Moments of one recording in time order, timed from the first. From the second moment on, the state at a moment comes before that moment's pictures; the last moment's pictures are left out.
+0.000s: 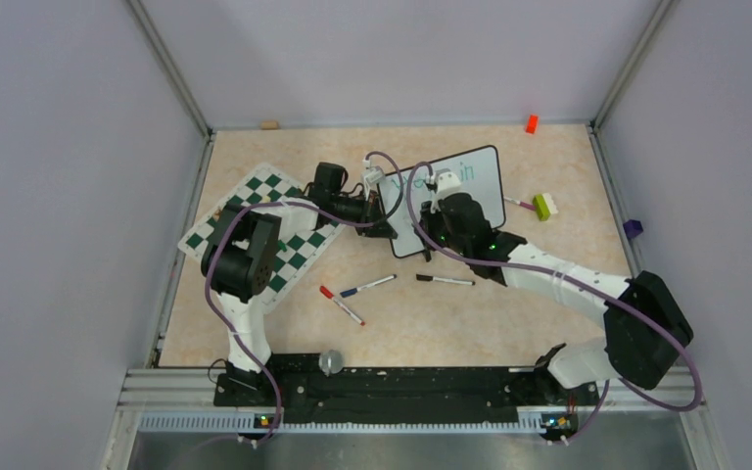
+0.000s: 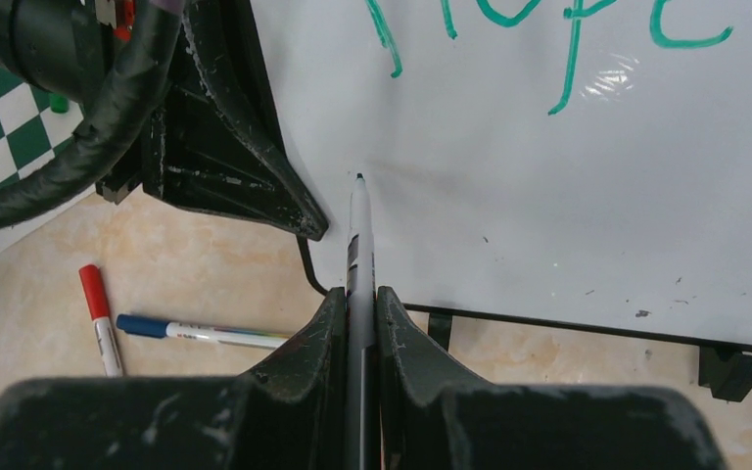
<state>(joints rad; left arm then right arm) -0.35 1.98 1.18 0.06 1.08 0.00 0.74 1.37 0.86 0.02 0.14 0.29</state>
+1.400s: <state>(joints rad) -0.36 1.98 1.18 0.06 1.07 -0.02 0.75 1.44 0.93 -0.05 0.28 0.29</state>
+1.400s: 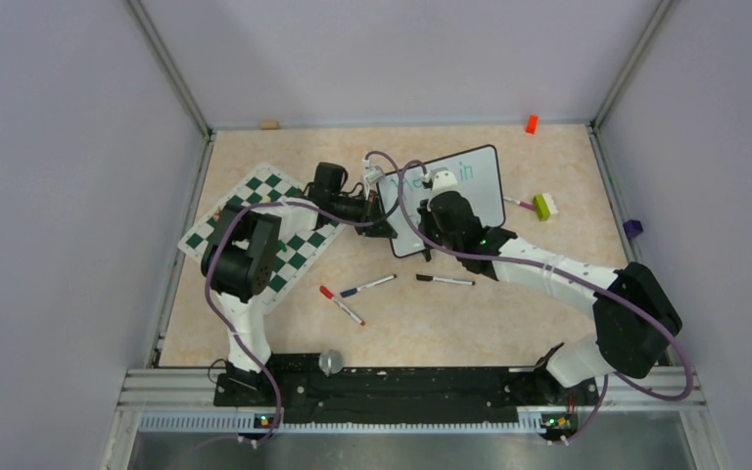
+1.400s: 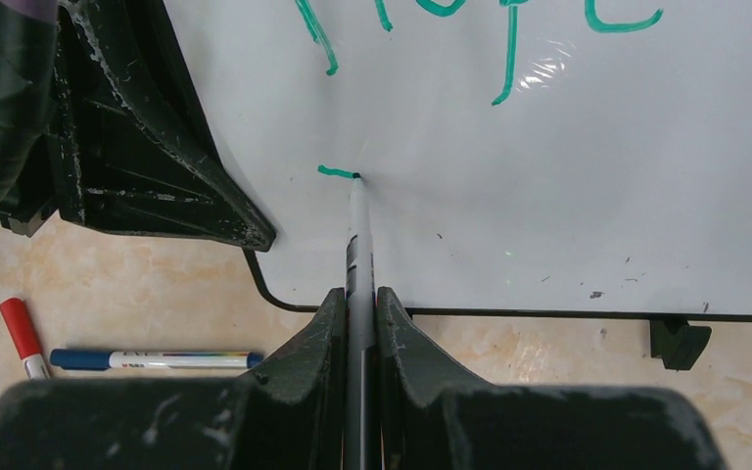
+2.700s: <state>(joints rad) -0.36 1.98 1.18 0.06 1.07 -0.02 0.75 1.46 0.97 -0.07 0.24 0.28</state>
